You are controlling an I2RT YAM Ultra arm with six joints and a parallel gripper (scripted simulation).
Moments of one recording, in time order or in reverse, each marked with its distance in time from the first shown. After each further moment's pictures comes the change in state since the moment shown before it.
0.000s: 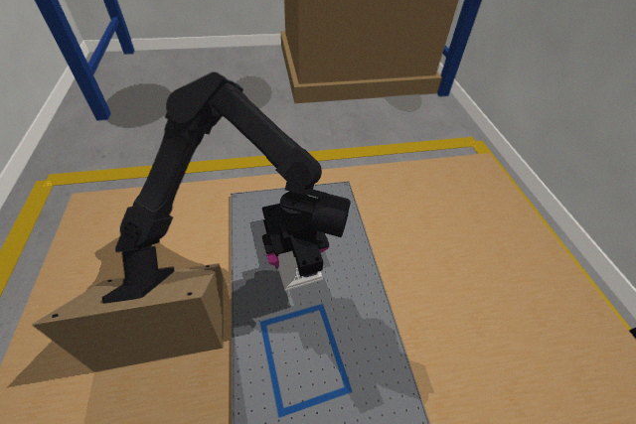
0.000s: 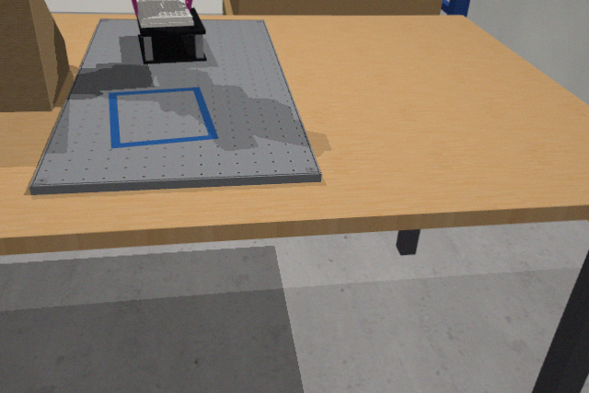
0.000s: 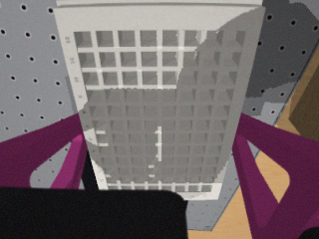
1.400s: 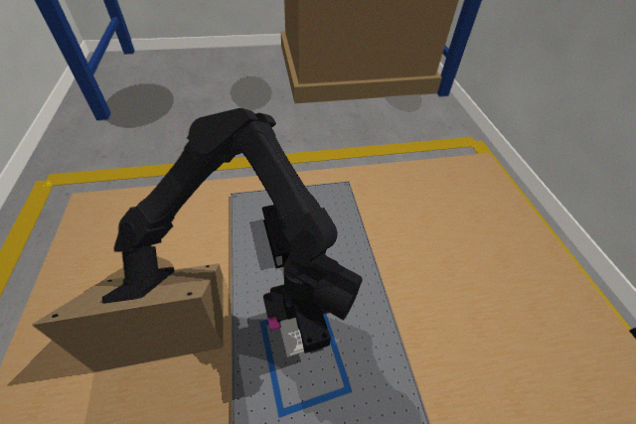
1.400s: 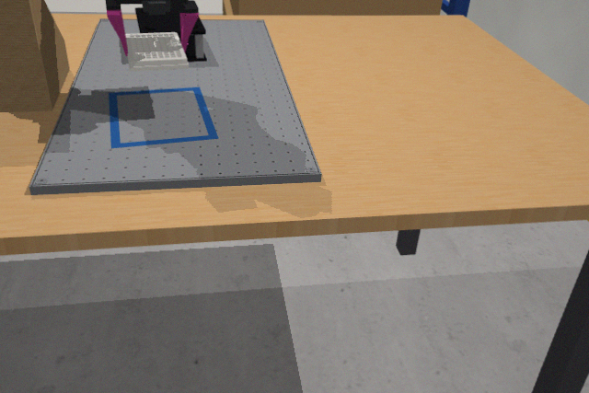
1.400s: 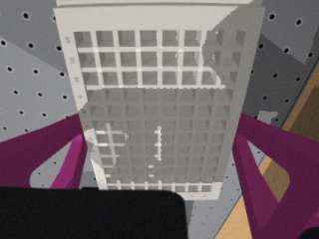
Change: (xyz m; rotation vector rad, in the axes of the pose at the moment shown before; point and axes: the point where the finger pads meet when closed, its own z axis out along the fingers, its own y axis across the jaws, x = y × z) arm -0.121 -0.028 0.025 0.006 0.008 0.021
